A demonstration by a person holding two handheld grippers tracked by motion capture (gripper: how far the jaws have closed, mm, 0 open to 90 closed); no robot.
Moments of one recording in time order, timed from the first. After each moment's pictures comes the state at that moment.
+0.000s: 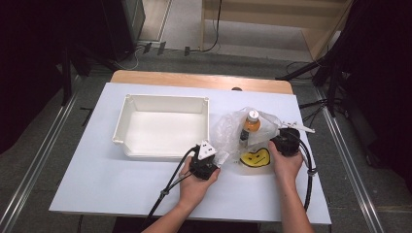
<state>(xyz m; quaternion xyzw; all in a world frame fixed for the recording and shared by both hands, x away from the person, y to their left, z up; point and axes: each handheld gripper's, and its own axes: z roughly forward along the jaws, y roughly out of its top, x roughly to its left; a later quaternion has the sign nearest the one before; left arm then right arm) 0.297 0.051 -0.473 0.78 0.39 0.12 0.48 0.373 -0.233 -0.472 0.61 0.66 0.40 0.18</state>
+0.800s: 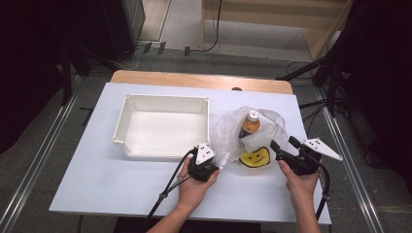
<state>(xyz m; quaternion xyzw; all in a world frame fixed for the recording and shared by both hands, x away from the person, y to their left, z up) 0.290 0.055 -0.472 0.76 0.39 0.15 0.50 0.293 -0.256 -0.432 0.54 0.62 0.50 0.26</state>
